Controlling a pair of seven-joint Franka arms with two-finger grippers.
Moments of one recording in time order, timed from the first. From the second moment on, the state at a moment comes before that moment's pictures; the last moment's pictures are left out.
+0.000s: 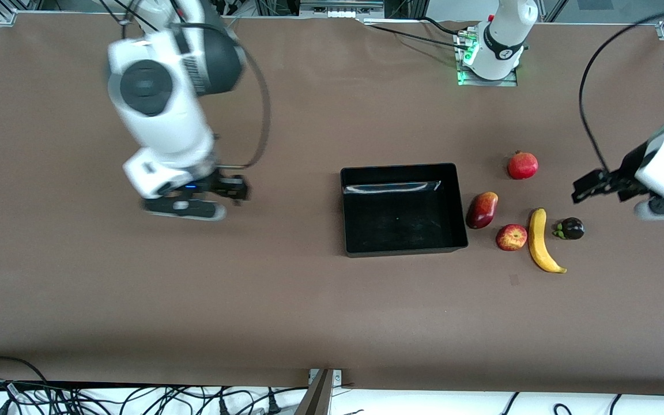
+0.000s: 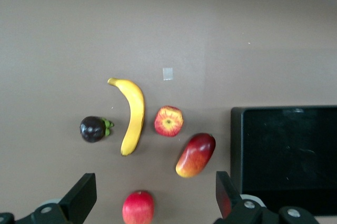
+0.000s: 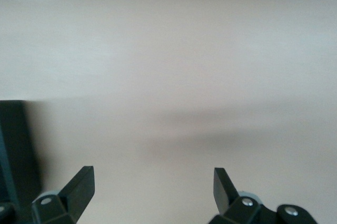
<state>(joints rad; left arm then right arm) 0.01 0.18 -0.01 -1.62 -0.03 1.86 -0.06 0.74 0.40 -0.39 -1.36 0.04 1.72 0.47</state>
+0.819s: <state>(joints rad) 0.01 0.40 -0.01 -1.62 -0.03 2.04 -0.07 0.28 0.18 -0.28 -1.42 0.05 1.44 0.02</state>
